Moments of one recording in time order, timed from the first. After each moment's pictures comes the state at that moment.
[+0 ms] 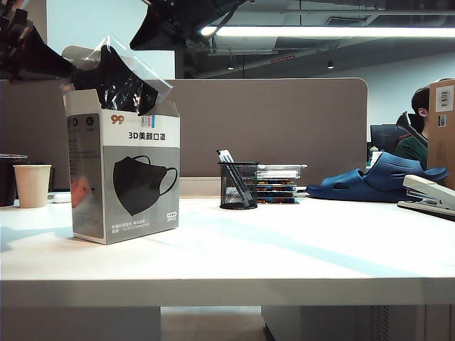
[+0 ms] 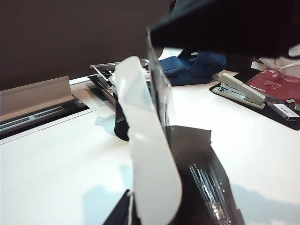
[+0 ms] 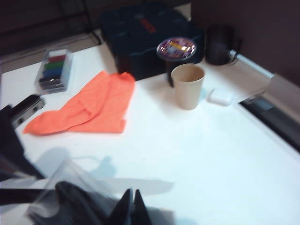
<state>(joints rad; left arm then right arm) 0.12 1.39 0.85 0.37 0.92 0.12 0.63 2.23 2.31 -0.40 -0.51 -0.10</state>
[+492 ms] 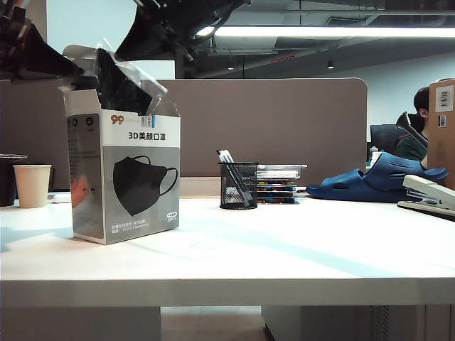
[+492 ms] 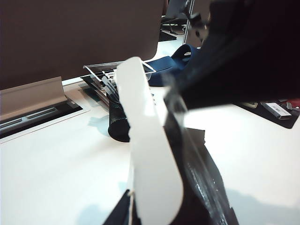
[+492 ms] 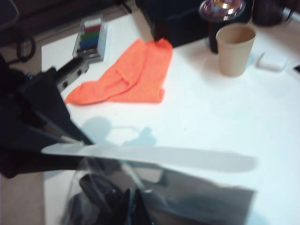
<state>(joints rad) 0.12 1.39 0.85 0.36 0.94 0.12 0.65 2.24 2.31 -0.56 -0.60 -0.10</state>
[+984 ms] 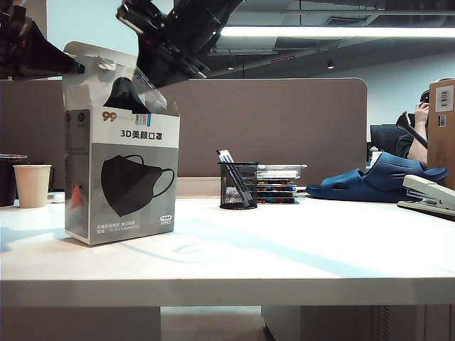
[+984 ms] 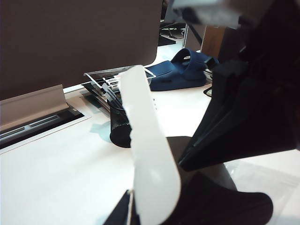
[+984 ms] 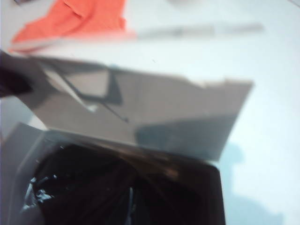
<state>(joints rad) 0.12 1.39 0.85 0.41 0.94 0.12 0.69 2.24 2.31 -0.78 -0.37 -0.11</state>
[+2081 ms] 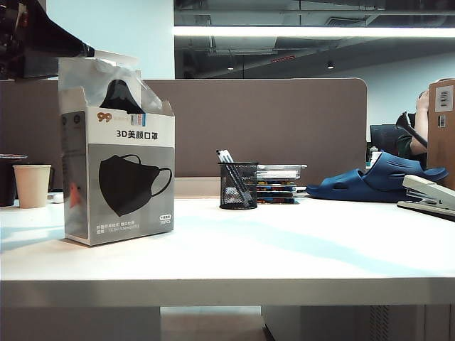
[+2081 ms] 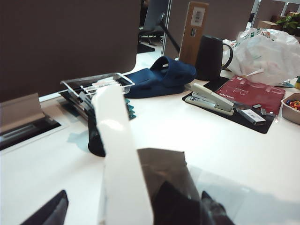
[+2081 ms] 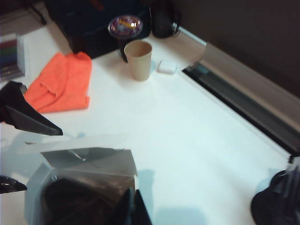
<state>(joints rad) 0.12 1.39 0.85 0.45 1.03 0.06 0.61 2.00 2.31 -0.75 -0.28 -0.11</state>
